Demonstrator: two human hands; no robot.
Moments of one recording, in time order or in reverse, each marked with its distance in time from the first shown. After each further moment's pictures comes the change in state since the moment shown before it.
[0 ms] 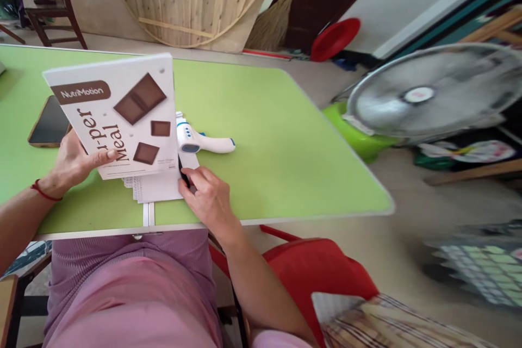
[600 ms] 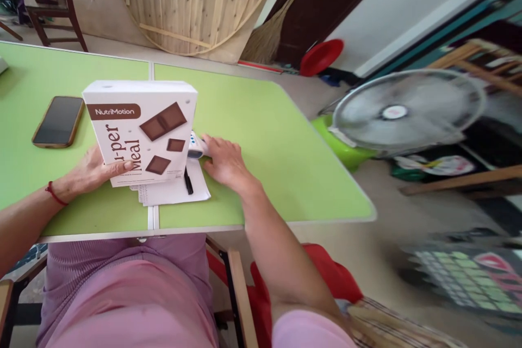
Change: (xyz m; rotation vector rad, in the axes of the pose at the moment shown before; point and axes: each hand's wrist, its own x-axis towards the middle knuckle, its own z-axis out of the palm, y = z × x) left_hand -0.003 -0.007 0.014 -0.212 -0.238 -0.079; right_hand 0.073 0.064 -0.014 -0.331 -0.541 0.085
